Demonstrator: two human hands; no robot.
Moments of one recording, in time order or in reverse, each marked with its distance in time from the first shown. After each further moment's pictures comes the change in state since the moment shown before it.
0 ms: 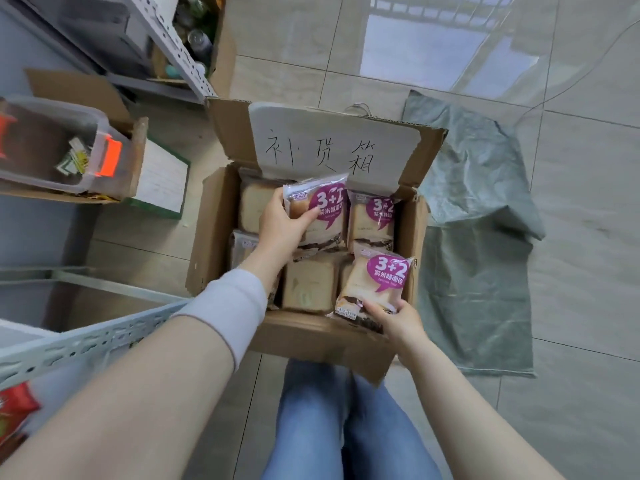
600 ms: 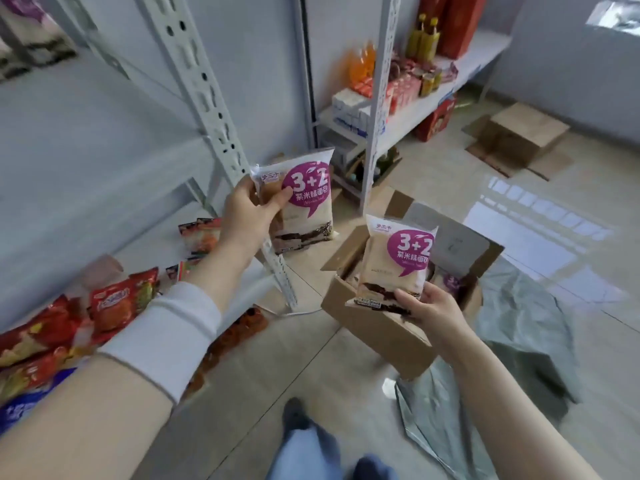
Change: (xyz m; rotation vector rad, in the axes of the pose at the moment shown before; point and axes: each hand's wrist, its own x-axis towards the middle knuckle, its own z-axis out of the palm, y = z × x) left_hand -0.428 0.071 -0.288 -0.289 0.718 0.301; right_hand -0.341 0.014 -0.002 -0.334 -0.547 -0.721
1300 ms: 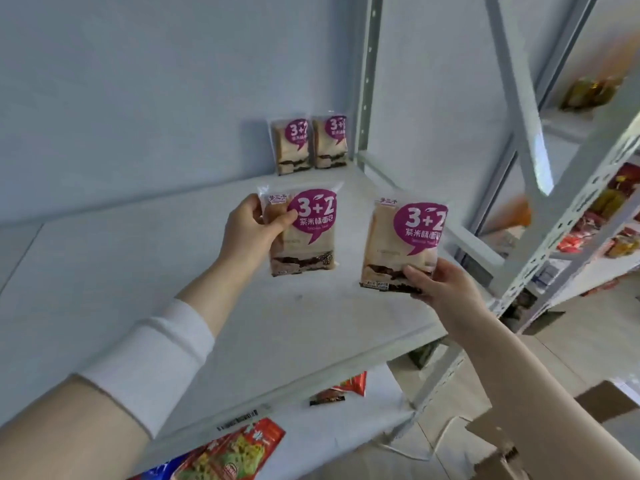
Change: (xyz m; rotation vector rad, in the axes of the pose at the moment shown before) left_hand 0.132 -0.022 -0.391 -0.006 0.415 0.009; right_hand 0.086 -0.205 0.421 -0.108 -0.374 -0.351
